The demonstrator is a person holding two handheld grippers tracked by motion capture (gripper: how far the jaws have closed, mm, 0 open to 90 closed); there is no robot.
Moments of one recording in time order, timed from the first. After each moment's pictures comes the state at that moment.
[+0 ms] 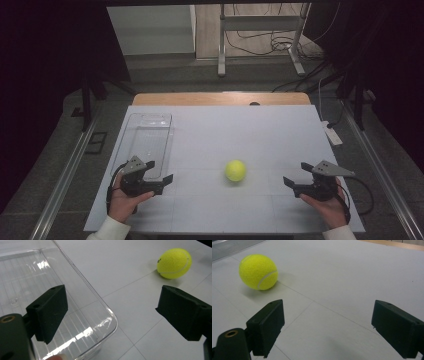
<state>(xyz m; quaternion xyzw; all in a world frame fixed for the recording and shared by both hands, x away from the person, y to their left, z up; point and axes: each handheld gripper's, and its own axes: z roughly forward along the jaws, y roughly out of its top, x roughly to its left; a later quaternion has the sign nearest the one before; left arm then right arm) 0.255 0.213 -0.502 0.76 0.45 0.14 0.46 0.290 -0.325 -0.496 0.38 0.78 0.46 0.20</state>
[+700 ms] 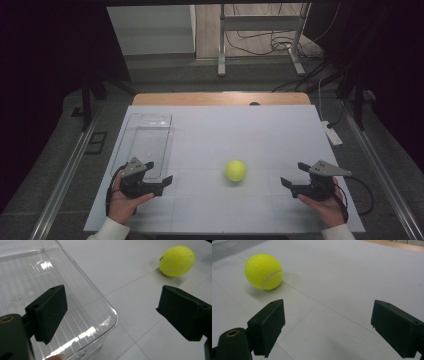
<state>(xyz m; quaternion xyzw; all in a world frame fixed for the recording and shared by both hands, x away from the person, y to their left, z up) 0.251 0.212 -0.503 0.76 0.45 0.15 0.45 0.290 -0.316 -0.494 0.36 0.79 0.46 0.20</state>
